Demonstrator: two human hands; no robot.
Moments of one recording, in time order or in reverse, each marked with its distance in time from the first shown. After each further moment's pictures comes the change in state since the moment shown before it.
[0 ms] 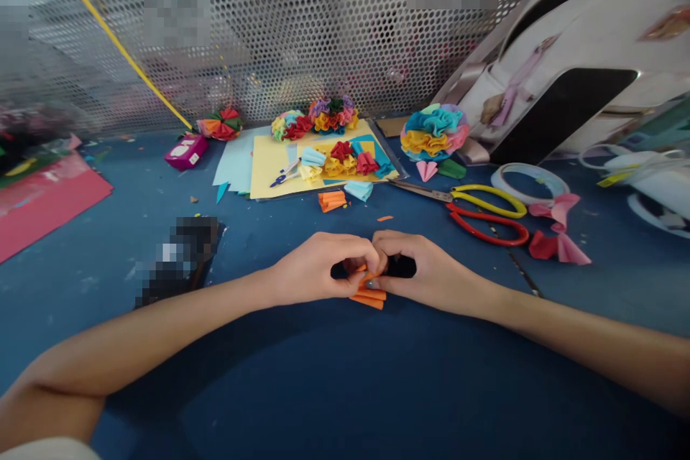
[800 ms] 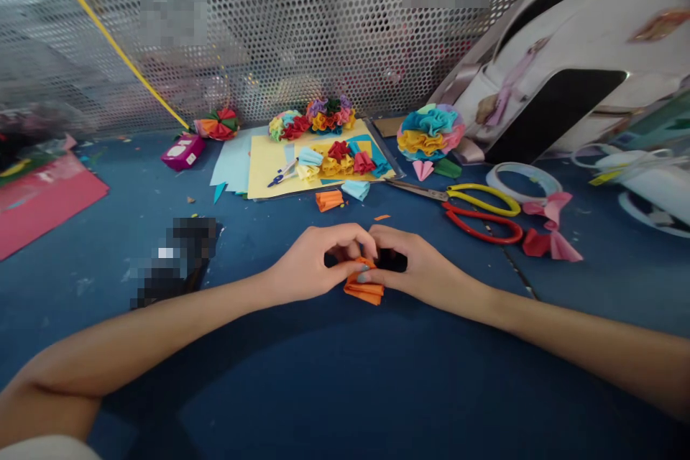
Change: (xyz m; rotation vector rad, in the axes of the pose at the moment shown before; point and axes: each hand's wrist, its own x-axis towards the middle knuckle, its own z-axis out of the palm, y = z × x) left_hand -0.001 0.001 0.003 -0.243 0.116 -0.183; right_hand 0.001 0.004 0.006 -0.012 0.064 0.006
